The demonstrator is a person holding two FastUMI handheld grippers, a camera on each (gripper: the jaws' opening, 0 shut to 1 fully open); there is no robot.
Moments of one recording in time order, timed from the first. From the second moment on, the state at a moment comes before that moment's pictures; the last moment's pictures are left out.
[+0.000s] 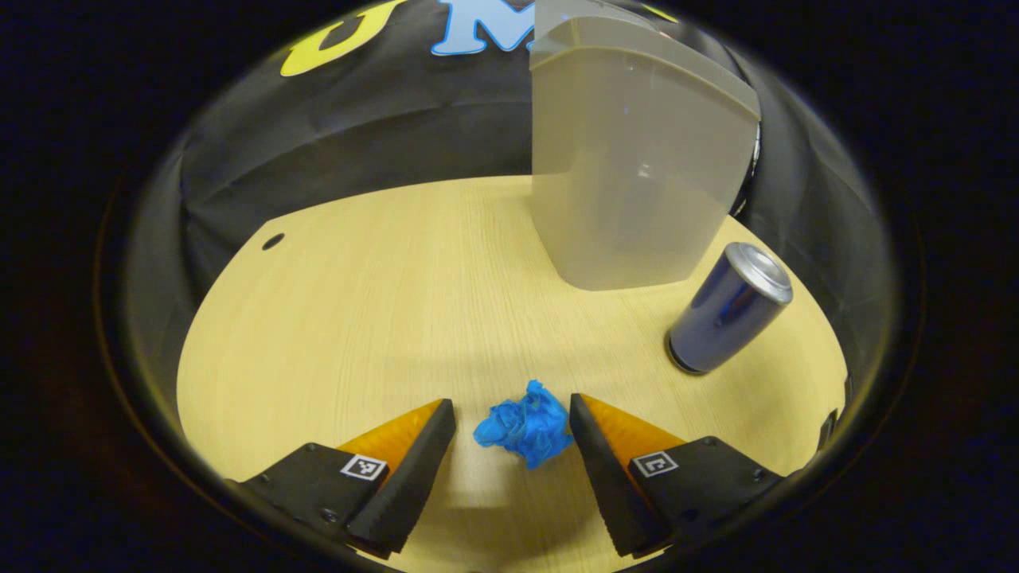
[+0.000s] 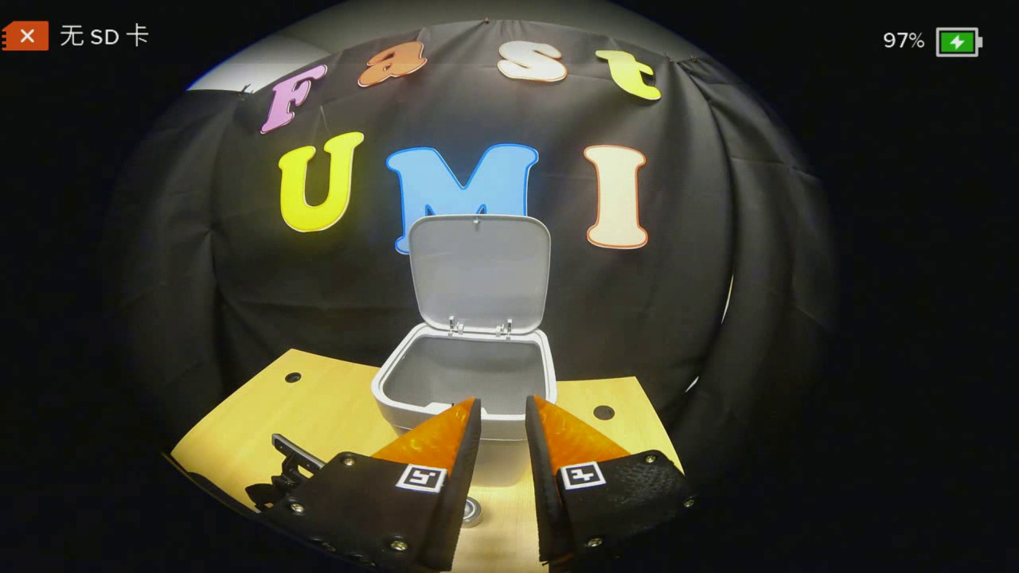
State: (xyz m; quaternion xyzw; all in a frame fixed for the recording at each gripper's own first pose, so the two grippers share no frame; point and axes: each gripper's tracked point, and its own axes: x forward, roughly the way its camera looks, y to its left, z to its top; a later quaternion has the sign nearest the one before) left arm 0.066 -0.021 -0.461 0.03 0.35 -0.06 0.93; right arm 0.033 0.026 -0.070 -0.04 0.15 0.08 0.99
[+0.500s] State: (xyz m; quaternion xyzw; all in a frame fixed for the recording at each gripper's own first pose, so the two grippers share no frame) left arm 0.073 -0.025 -0.466 0.06 0.35 -0.06 0.93; right arm 0.039 0.025 -0.076 -0.04 0.16 0.07 0.98
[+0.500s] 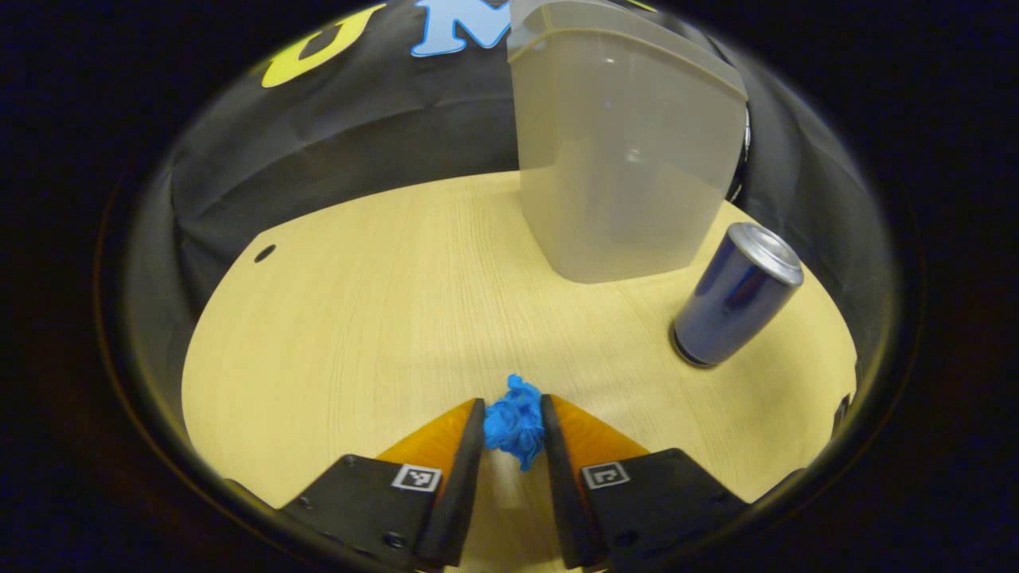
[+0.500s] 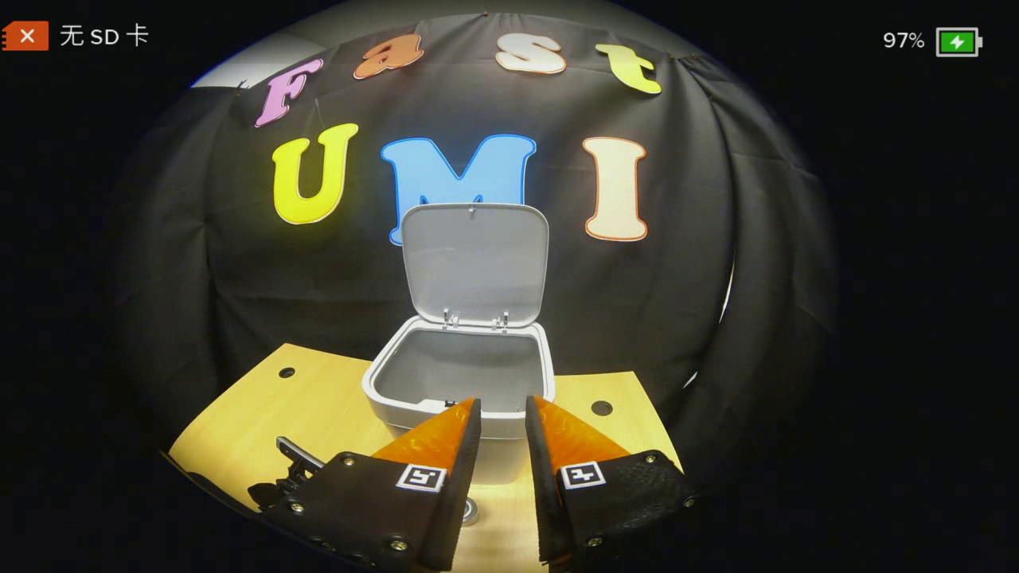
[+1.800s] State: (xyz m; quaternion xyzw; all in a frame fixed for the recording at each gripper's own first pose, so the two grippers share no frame) left arm 0.131 -0.083 -0.171 0.07 0.10 -0.08 0.99; right arm 0.005 -0.015 -0.085 0.01 0.14 0.05 0.99
